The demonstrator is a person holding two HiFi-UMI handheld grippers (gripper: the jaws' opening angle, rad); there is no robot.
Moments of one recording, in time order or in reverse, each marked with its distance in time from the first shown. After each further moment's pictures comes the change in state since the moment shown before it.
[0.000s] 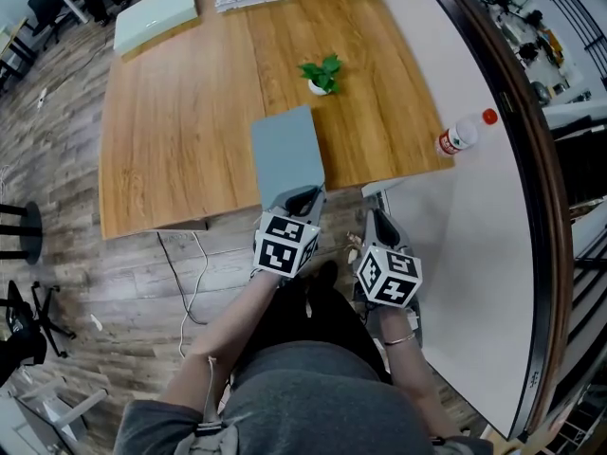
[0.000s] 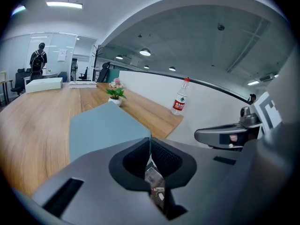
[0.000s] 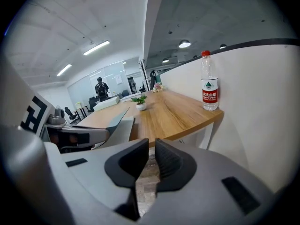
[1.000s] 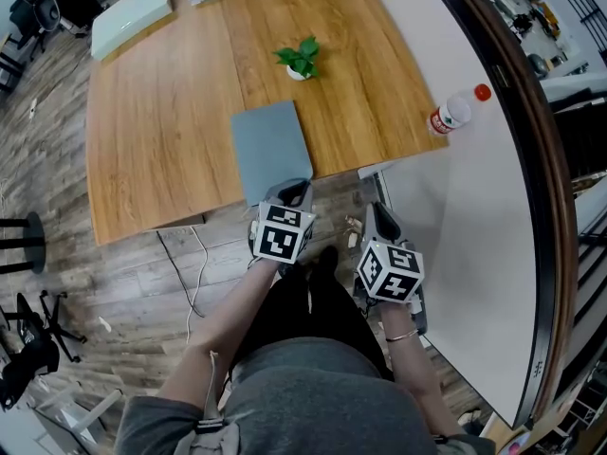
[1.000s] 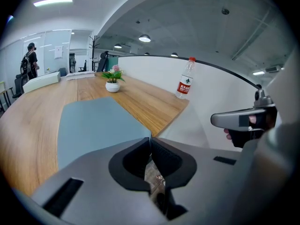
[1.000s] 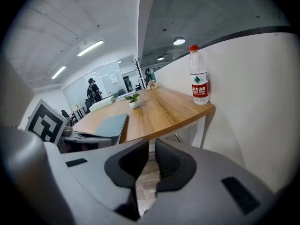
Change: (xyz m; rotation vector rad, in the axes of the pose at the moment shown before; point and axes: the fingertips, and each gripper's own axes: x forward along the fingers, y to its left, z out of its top) left arm 0.035 0.004 -0.036 0.038 0.160 0.051; right arm -0.006 -0.028 -0.011 0.054 0.029 -0.026
